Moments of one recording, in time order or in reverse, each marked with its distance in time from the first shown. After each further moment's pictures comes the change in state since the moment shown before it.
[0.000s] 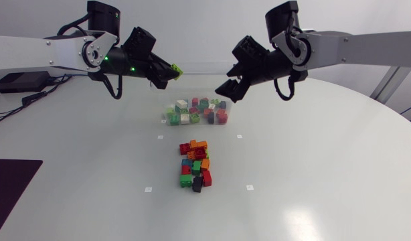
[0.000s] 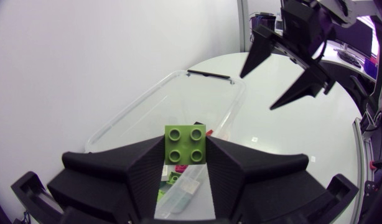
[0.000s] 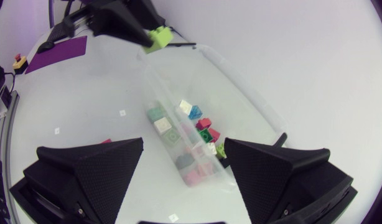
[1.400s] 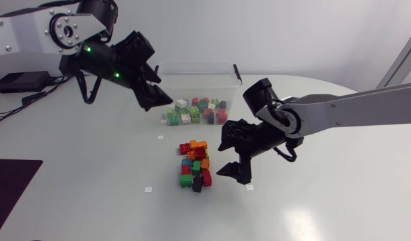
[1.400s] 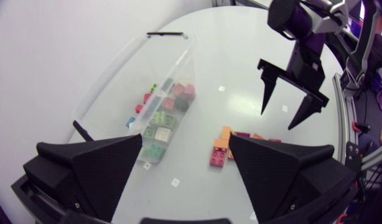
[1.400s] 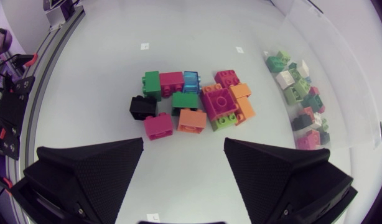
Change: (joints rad) left arm -0.063 -0.213 -0.066 -0.474 -0.136 0.239; right arm 0.166 -0.105 -0.454 -0.079 -0.018 -0.280
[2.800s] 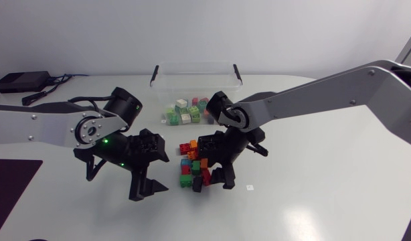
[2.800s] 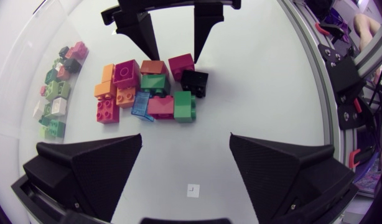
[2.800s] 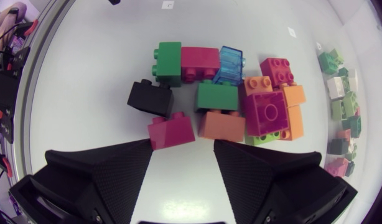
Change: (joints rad) left arm -0.138 -0.071 -0.539 0.127 0.000 0.282; right arm 0.121 0.274 0.270 -0.266 0.144 -0.114
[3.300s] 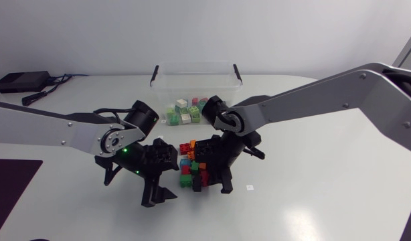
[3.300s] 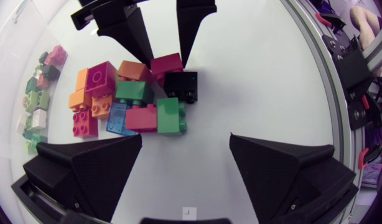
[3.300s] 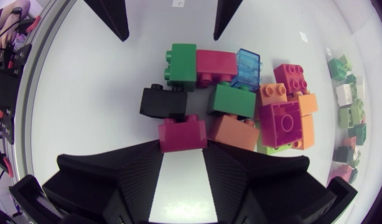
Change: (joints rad) left arm -0.063 0.130 0.000 0.093 0.000 0.003; right arm 0.029 0.012 -0.003 -0.003 0.003 0.000
